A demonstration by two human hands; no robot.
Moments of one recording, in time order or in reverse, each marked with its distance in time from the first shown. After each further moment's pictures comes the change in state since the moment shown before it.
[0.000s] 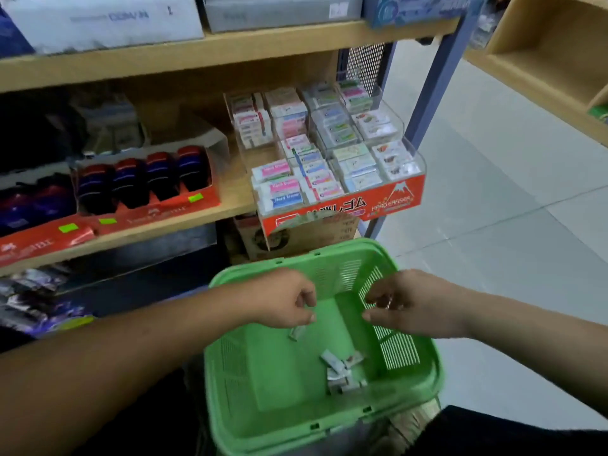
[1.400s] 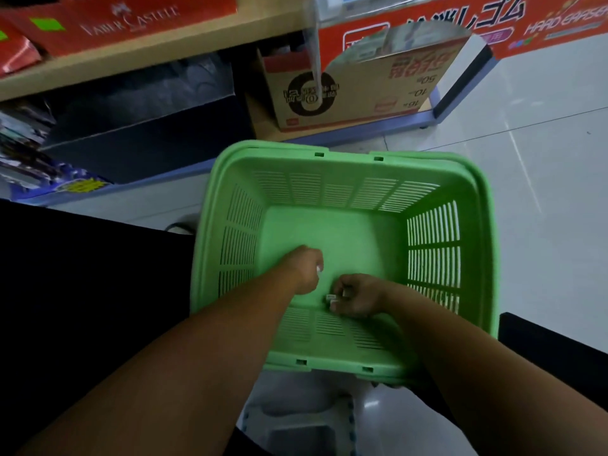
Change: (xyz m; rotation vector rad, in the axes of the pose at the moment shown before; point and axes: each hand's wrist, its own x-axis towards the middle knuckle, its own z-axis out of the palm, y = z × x) left_hand 0.047 -0.101 0.237 -0.254 -0.117 -0.385; right_hand 0.133 0.040 0.302 0.369 -0.582 0.237
